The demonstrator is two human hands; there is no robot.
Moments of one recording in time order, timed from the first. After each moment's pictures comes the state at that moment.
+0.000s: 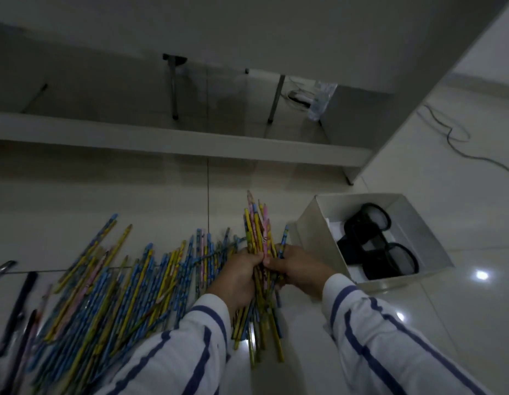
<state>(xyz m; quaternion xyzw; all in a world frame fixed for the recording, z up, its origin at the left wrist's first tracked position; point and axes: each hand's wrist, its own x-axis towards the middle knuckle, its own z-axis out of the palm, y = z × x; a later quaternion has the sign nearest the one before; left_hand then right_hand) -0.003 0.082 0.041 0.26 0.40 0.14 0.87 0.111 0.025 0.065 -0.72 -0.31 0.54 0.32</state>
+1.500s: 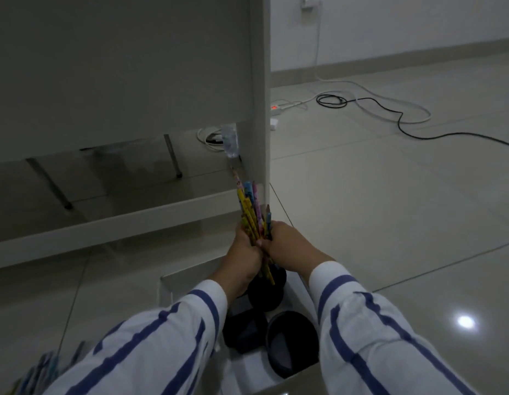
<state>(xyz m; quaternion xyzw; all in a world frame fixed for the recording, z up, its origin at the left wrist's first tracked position) 0.392 0.048 0.076 0.64 0.37 0.22 0.63 0.475 -0.005 0.108 -0.82 -0.42 0.29 0.24</state>
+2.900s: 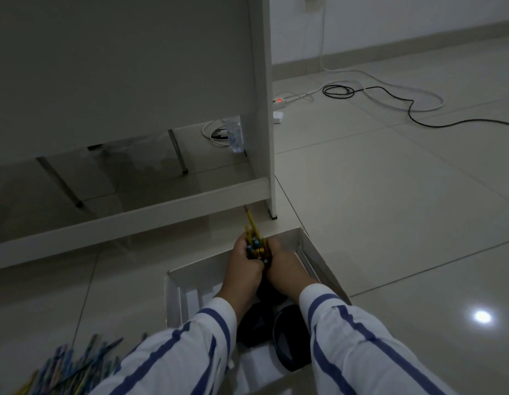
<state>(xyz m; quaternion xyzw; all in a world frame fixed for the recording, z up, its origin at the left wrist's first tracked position) 0.372 0.035 0.049 0.59 0.43 0.25 0.64 0.450 -0.019 0.049 -0.80 -0.39 0.33 0.32</state>
